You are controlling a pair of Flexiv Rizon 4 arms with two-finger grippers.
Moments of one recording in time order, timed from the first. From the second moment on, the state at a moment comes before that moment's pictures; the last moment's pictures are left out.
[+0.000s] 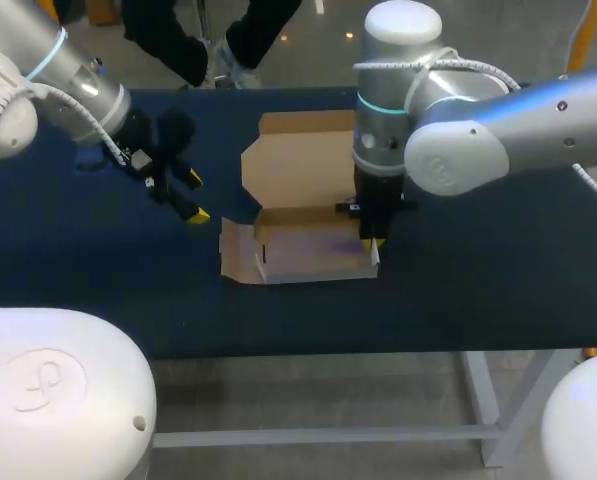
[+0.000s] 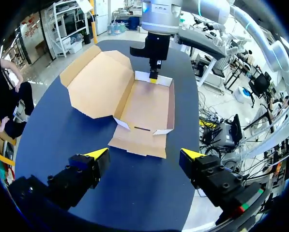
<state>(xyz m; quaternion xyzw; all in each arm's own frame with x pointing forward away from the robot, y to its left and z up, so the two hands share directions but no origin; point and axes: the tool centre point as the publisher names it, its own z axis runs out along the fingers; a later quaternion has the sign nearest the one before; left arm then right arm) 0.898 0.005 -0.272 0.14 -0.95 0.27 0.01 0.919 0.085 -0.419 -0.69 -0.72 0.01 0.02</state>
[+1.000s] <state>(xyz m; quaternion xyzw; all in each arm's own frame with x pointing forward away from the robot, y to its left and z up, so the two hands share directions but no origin) 0.910 0.016 -0.298 0.58 -0.75 0.29 0.11 0.919 0.085 -0.419 -0.69 -0.72 0.01 0.02</state>
